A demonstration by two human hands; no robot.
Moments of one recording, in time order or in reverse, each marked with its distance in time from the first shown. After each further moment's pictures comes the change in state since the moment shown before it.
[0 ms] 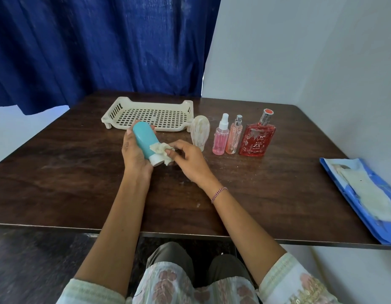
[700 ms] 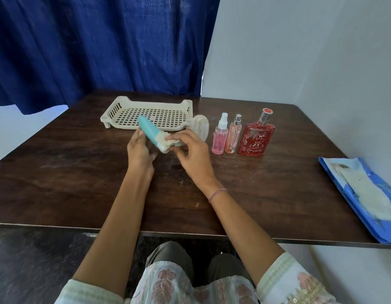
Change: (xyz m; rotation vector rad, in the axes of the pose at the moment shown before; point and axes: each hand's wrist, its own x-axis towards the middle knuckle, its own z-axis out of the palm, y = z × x) left_hand -0.002 -0.004 0.000 0.422 -0.018 0.038; right_hand -0.003 -0.002 -0.005 -0.169 0.265 -0.311
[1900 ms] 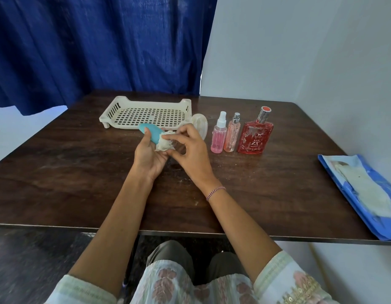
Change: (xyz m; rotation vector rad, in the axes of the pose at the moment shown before) left_hand -0.010 -0.001 0.005 -0.458 -0.417 -0.243; right_hand 0.003 -0.003 -0.001 -0.101 -0.024 -0.030
